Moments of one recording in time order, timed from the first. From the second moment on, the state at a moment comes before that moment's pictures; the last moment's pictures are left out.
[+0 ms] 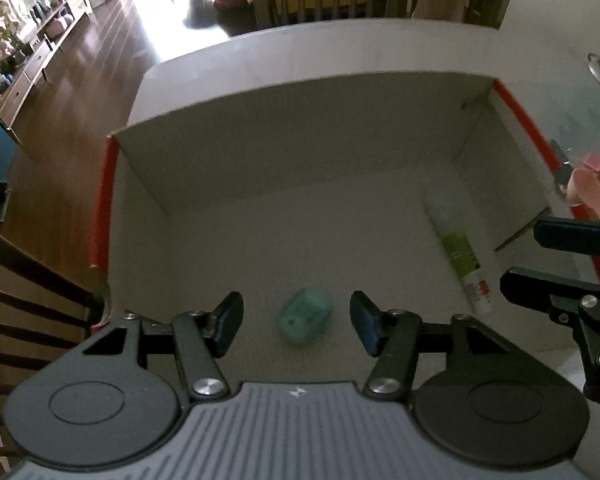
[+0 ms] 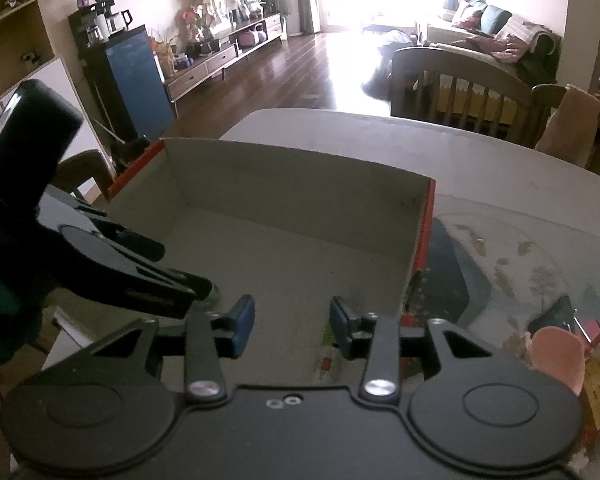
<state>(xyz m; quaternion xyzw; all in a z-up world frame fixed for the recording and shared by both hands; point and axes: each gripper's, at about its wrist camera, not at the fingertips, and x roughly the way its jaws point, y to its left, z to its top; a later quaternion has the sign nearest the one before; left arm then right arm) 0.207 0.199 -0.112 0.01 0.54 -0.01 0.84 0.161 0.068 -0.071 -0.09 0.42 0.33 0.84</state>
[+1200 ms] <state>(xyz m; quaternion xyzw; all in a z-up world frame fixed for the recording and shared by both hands) 0.098 0.153 0.014 -0.05 0.37 -0.01 0.93 0.083 -0.010 0.006 -0.04 0.33 0.33 0.88</state>
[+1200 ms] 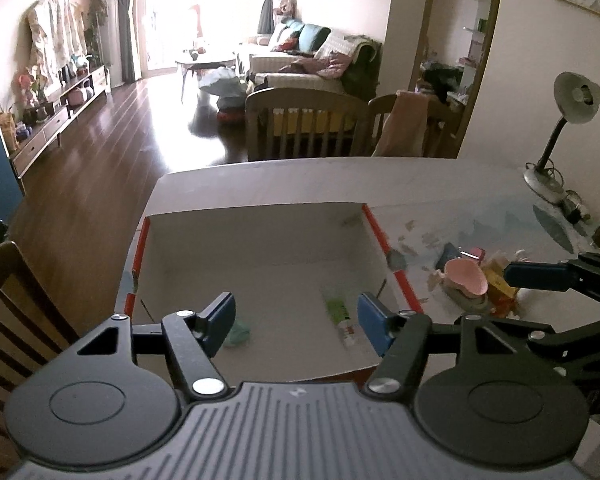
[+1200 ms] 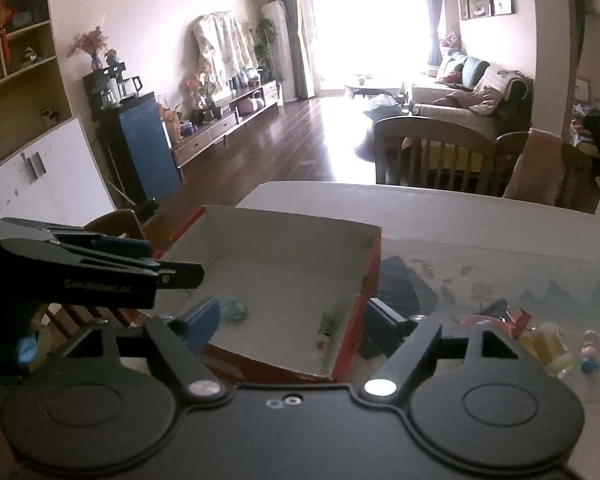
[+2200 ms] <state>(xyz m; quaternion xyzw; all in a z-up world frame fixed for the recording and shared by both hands) 0.098 0.027 0.012 -0.06 0.32 -0.05 0.94 0.083 -0.158 0.007 0.01 0.30 0.30 0.91</state>
